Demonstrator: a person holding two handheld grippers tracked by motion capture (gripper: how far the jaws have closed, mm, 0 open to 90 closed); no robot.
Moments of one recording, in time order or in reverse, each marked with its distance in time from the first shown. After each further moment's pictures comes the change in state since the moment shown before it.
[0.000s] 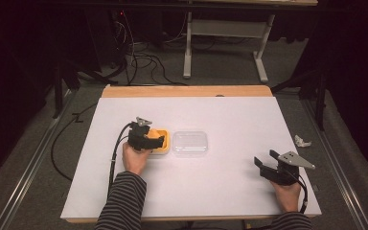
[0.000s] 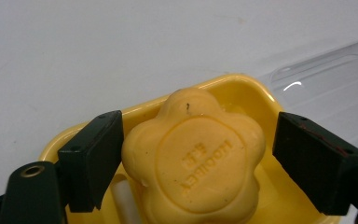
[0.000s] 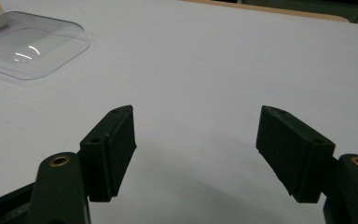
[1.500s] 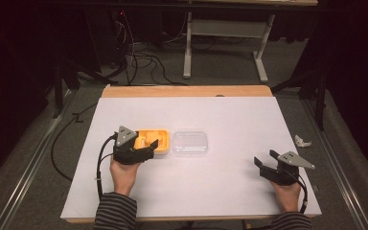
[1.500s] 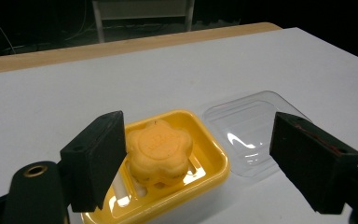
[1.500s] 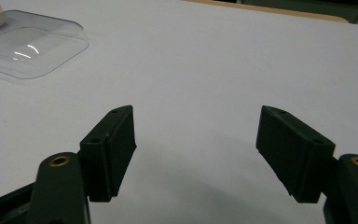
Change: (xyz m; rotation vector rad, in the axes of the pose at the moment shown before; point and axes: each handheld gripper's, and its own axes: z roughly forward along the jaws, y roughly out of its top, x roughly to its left) left arm -0.016 -0.024 -0.089 -0.275 -0.077 0.004; right arm 0.001 0.000 0.000 -0.001 -0.005 -0.003
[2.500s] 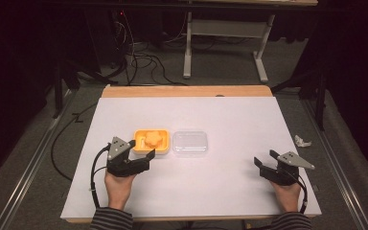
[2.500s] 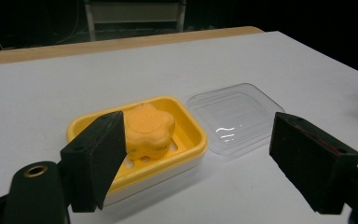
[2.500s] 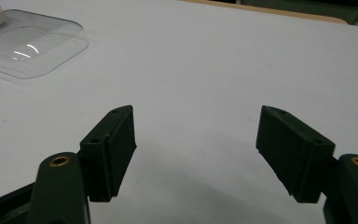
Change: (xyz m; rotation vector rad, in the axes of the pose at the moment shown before) left arm -0.009 -0.016 -0.031 -0.025 -0.035 -0.017; right arm 0.000 0.000 0.000 0.001 -0.002 -0.006
